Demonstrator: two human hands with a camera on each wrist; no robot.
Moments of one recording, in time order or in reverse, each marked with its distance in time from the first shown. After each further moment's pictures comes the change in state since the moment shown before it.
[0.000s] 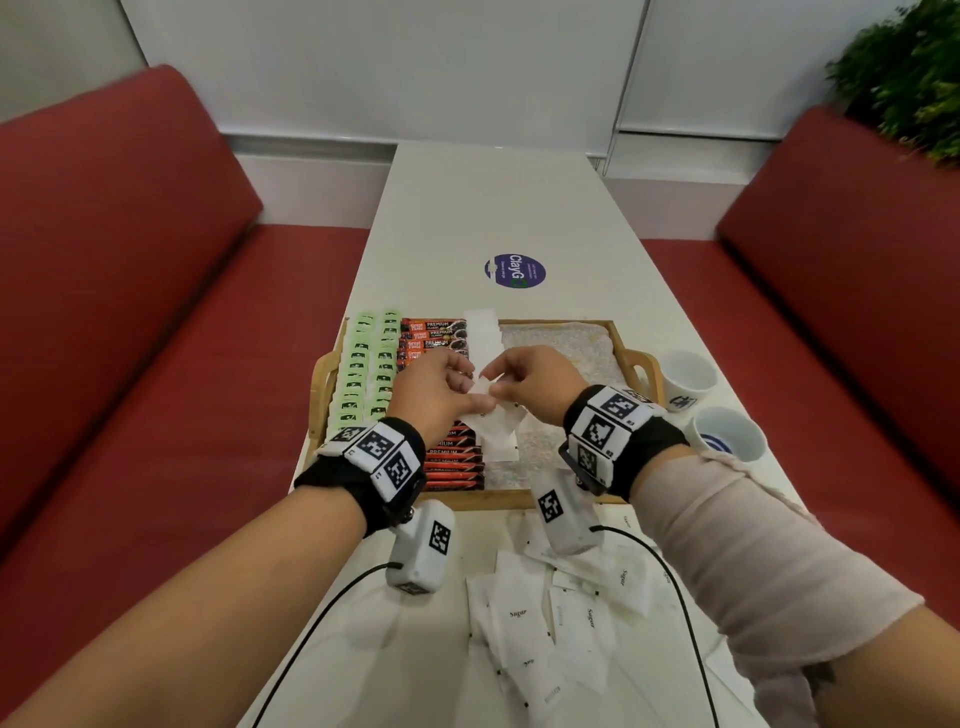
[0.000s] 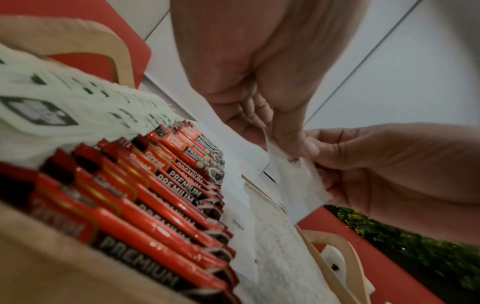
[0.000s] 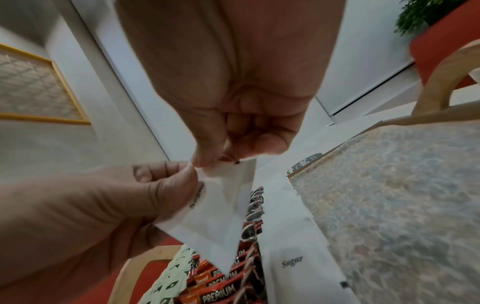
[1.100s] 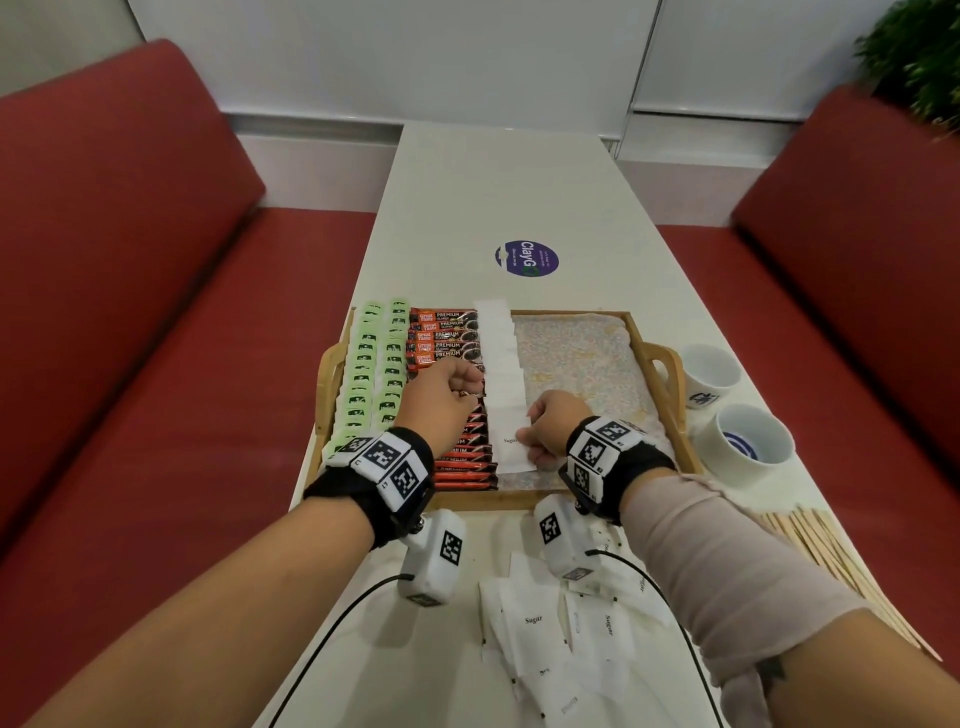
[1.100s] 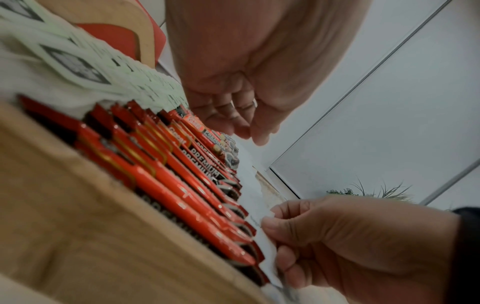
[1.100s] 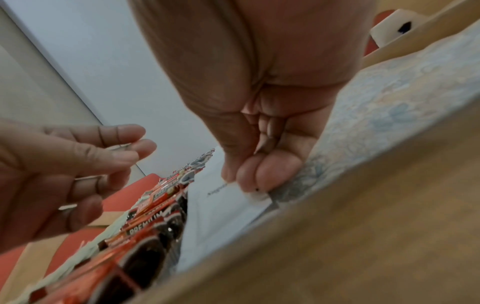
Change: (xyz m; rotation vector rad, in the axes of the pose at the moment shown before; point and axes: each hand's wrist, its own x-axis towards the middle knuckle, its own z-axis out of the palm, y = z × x) left_hand 0.008 -0.025 0.006 0.128 0.028 -0.006; right_hand 0.002 0.033 0.035 0.411 0.004 0.661
